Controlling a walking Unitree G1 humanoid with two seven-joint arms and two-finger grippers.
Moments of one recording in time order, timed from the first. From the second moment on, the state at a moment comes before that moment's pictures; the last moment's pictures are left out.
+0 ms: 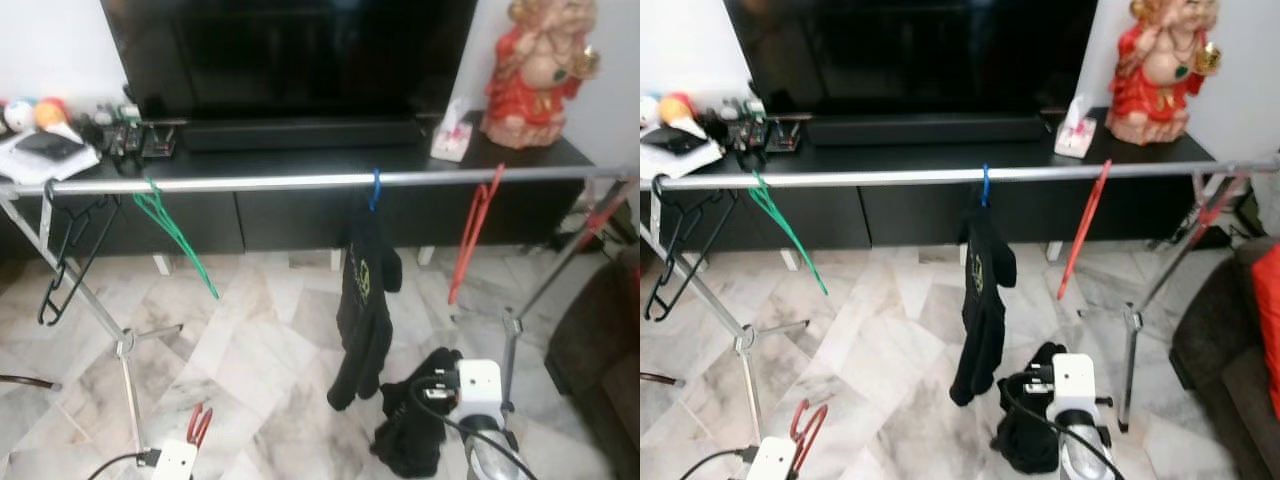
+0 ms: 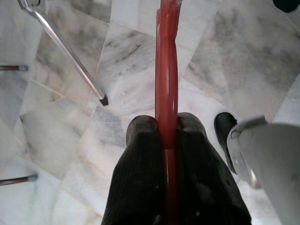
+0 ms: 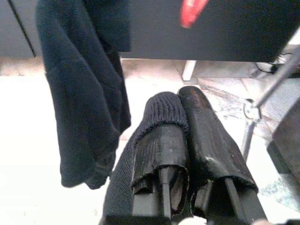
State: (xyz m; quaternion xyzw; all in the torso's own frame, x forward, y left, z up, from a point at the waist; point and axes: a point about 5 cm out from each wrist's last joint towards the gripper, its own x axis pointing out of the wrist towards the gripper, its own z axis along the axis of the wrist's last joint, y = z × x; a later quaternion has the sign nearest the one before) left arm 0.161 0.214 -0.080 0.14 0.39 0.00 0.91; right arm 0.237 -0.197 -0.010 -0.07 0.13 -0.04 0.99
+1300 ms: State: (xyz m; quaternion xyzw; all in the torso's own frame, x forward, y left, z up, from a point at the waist) left arm 0.156 0.213 -0.083 0.13 0.39 0.01 0.91; right arm 0.248 -0.201 -0.003 -0.08 0.16 -0.06 0.98
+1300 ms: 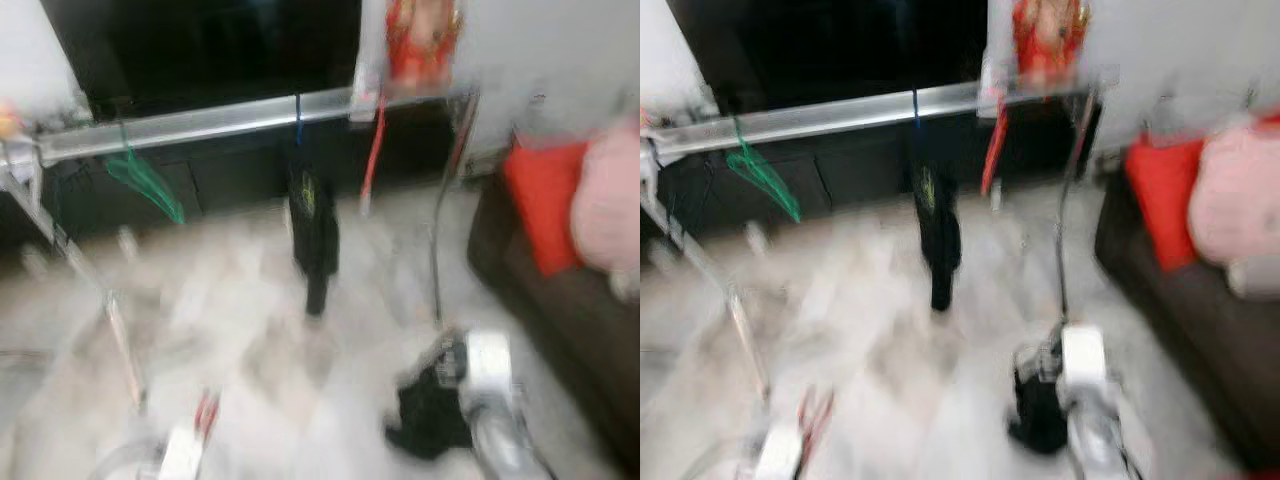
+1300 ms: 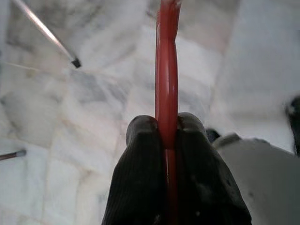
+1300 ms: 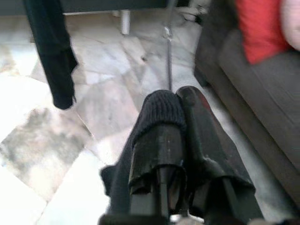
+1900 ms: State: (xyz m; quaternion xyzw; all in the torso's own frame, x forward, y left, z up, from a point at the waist) left arm 0.164 0.214 -0.079 0.13 0.38 0.01 0.92; right arm 0.251 -0.199 0.002 -0.09 0.15 -0.05 0.98
